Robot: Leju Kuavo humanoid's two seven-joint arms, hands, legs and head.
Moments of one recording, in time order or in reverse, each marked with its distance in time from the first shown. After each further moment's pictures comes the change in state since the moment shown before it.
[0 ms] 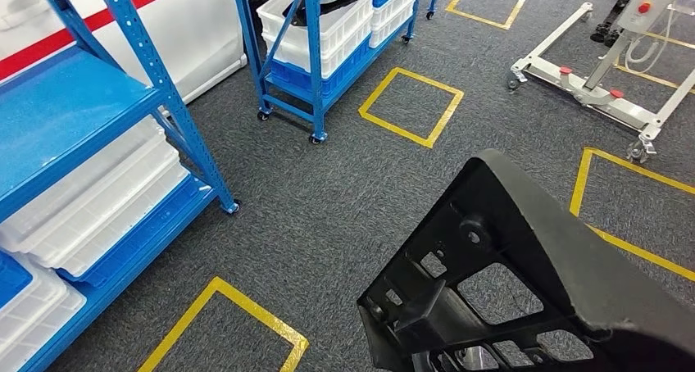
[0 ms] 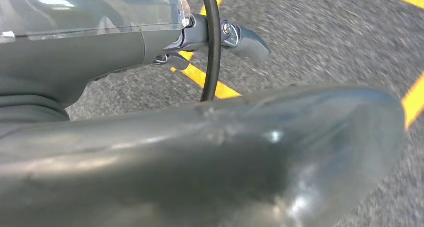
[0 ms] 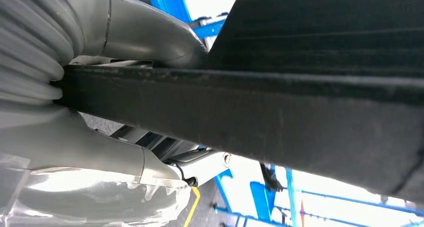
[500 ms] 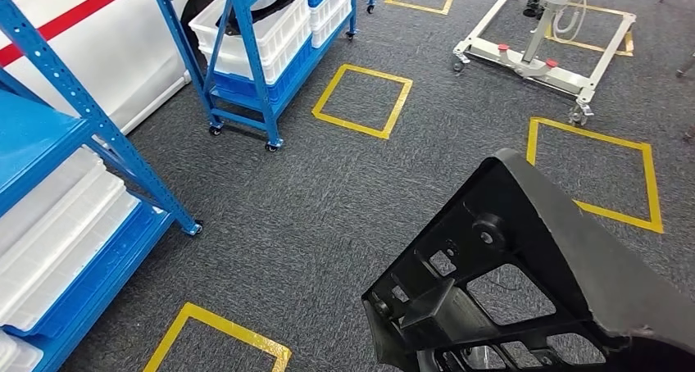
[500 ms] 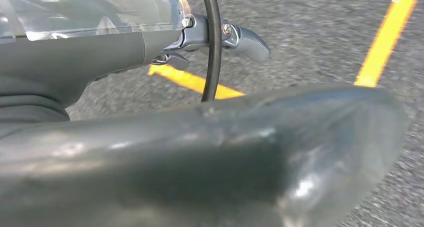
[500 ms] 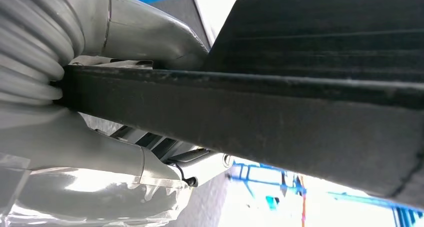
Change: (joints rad) left arm 0.006 -0.001 -0.001 -0.001 -0.001 -0.001 -0.014; right arm -0.001 0.008 -0.017 0.001 -0.007 0.002 -0.019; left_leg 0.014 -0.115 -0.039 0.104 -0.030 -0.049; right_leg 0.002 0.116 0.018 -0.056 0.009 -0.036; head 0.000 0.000
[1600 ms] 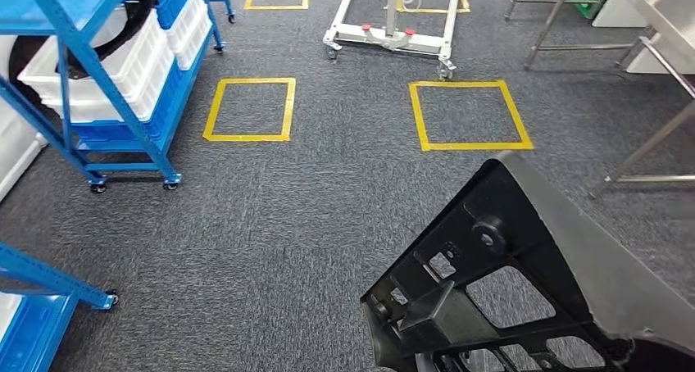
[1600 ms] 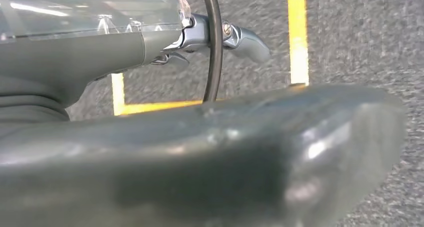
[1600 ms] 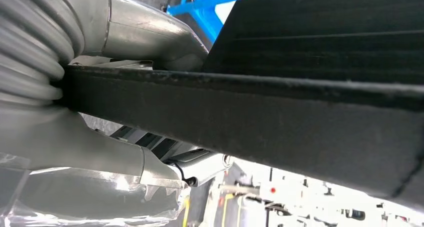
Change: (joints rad) left arm -0.001 0.001 0.000 -0.002 -0.012 -0.002 0.009; right arm 0.013 0.029 -0.014 0.003 0.019 0.015 -0.008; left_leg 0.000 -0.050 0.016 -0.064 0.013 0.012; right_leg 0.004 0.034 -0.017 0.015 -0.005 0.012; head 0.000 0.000
